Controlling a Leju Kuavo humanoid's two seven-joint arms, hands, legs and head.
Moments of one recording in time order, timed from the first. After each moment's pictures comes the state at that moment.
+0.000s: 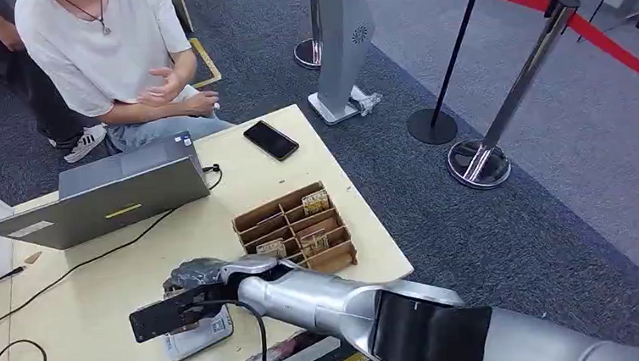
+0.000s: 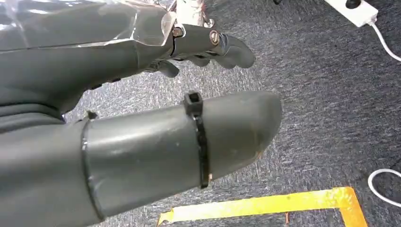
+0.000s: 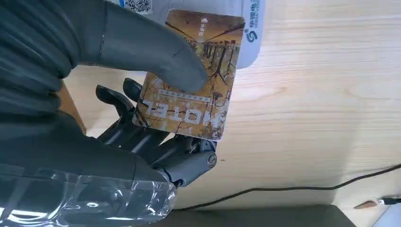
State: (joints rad) left arm -0.08 -0.16 0.59 -0.21 -0.95 0.48 0.03; right arm -0.73 0.16 0.89 -0.61 0.40 0.17 -0.08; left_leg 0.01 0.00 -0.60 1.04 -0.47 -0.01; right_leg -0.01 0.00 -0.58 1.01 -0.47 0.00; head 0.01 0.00
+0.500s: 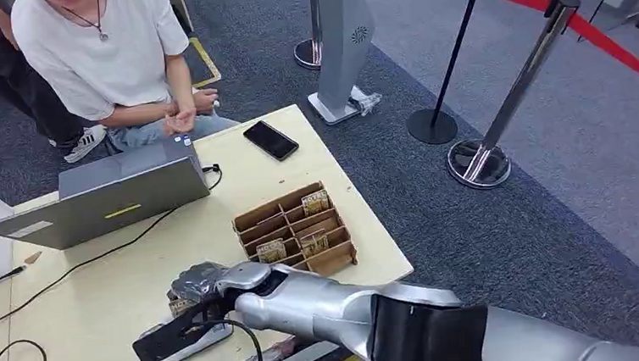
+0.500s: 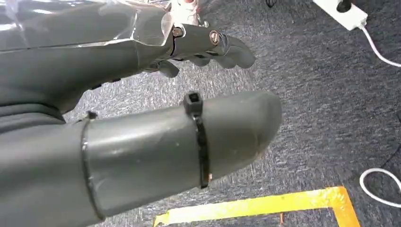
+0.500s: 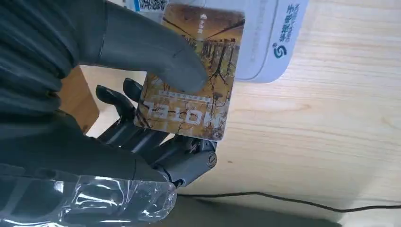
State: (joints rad) left arm -0.08 -0.16 0.59 -0.21 -0.95 0.48 0.00; right arm -0.74 0.17 0.98 -0.59 0.56 0.13 -0.02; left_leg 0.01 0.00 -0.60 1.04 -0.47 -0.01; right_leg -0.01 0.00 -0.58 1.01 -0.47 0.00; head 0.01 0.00
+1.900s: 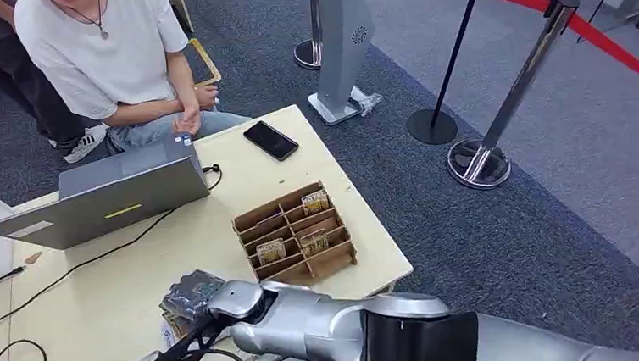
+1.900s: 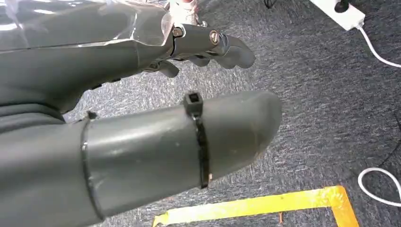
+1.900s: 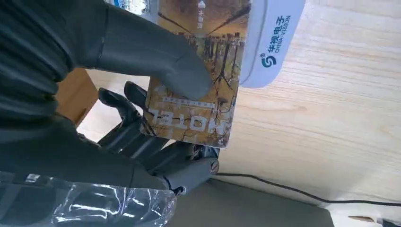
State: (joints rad) left arm -0.08 -0.16 0.60 -0.21 -0.95 0.47 -0.02; right arm -0.72 0.23 1.07 -0.51 0.72 -0.02 0.01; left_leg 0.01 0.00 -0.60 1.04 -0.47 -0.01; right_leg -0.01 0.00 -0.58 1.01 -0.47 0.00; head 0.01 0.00
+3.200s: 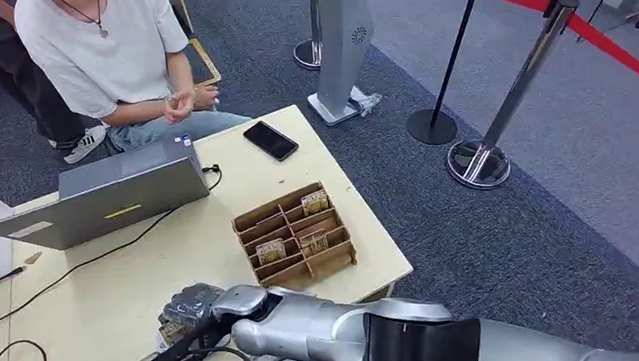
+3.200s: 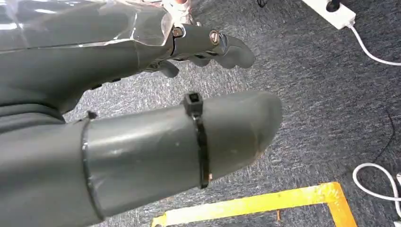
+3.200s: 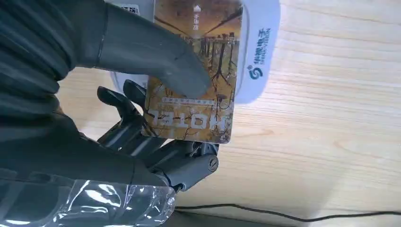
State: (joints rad) left arm -0.08 -0.15 0.60 -0.21 -0.96 0.46 -0.03; right arm -0.70 0.22 1.00 -0.55 0.56 0.07 -0.09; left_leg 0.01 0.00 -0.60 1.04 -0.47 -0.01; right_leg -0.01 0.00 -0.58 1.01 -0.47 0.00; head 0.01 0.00
